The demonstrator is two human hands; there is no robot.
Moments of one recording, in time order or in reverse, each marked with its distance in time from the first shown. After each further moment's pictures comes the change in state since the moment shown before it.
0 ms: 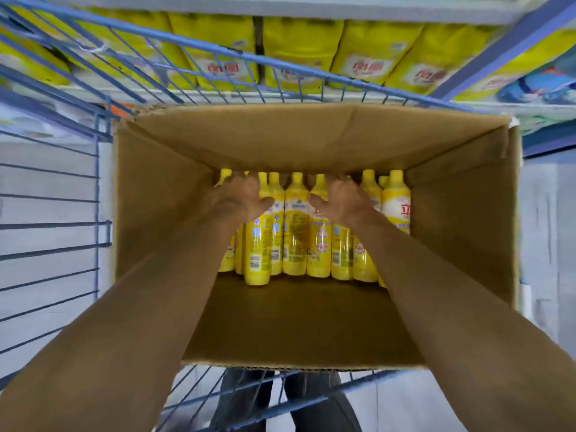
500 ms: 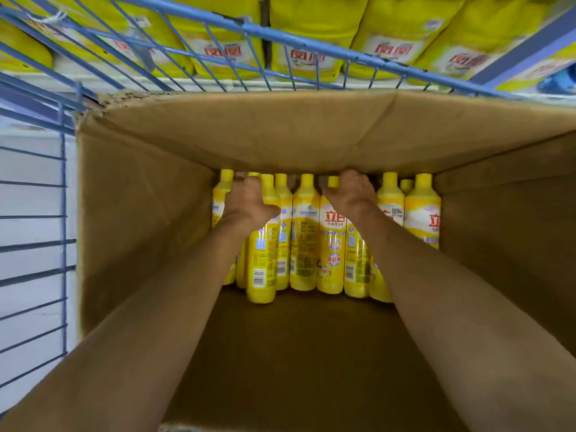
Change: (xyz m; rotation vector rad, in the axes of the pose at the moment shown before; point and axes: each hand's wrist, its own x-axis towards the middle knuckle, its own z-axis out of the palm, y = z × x) left_hand 0.039 -0.004 0.043 -0.355 0.043 -0.123; right_hand 0.073 0.009 0.043 0.196 0.079 0.253
